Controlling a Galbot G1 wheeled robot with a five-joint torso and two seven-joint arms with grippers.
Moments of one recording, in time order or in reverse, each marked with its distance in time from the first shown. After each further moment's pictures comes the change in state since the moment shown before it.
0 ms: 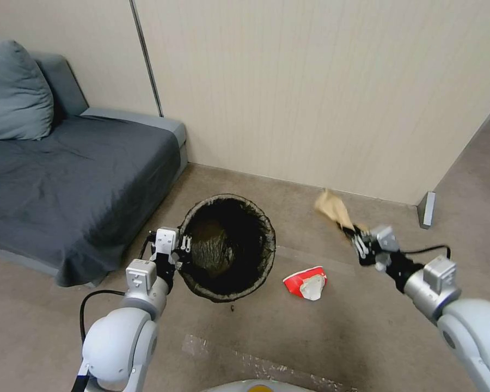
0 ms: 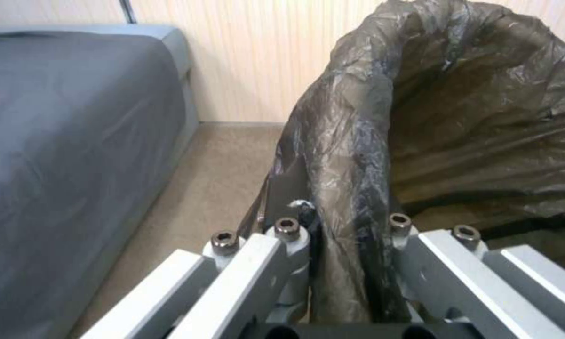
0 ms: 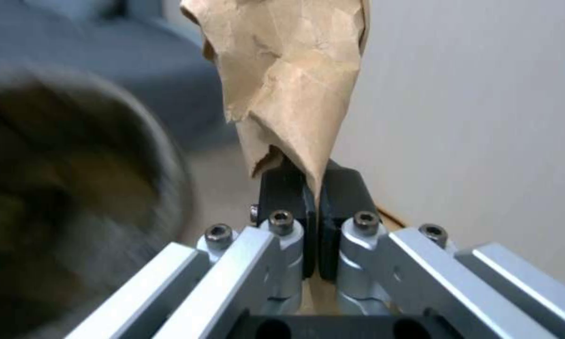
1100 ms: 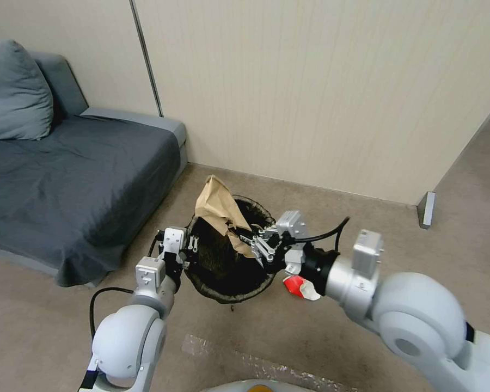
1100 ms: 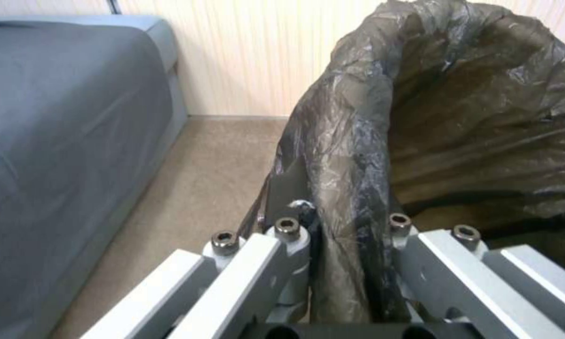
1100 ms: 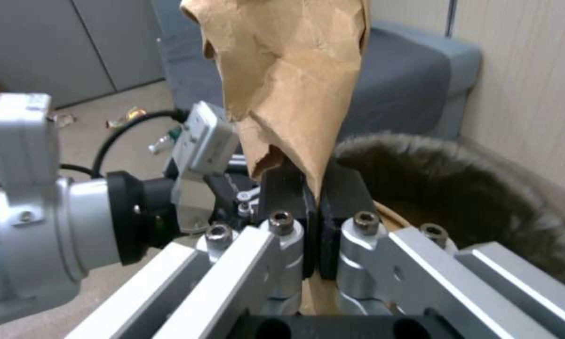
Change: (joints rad) left arm -0.018 -0.004 0.044 0.005 0.008 0.031 -0.024; right arm 0.416 -0.081 -0.632 0.042 0.324 -0.194 0.251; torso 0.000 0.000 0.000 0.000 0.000
